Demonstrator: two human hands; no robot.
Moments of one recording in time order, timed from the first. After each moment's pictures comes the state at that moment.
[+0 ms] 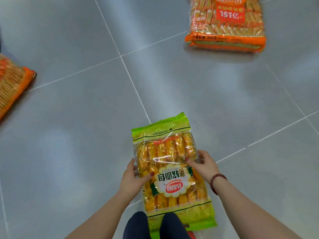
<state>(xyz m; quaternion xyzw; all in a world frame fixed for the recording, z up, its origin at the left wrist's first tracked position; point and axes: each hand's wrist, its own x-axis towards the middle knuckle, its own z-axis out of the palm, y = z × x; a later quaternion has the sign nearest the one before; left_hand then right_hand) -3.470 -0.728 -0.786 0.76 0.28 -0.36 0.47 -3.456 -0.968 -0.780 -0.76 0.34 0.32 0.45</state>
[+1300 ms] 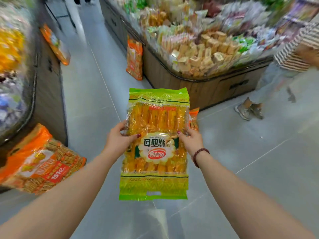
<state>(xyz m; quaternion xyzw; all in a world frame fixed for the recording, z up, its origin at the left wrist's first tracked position) -3.299 -0.732 -0.141 0.81 0.10 -0.07 0.57 -3.320 -0.969 -0.168 -0.77 0.24 0.02 0.58</state>
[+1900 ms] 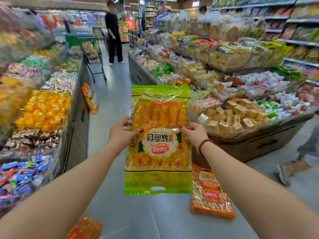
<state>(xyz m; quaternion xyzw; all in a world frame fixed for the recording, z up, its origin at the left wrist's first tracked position) -3.068 -0.593 0.034 0.82 0.04 0.07 0.57 -3.047 -0.847 0.012 -0.85 0.09 -0.05 0.52</state>
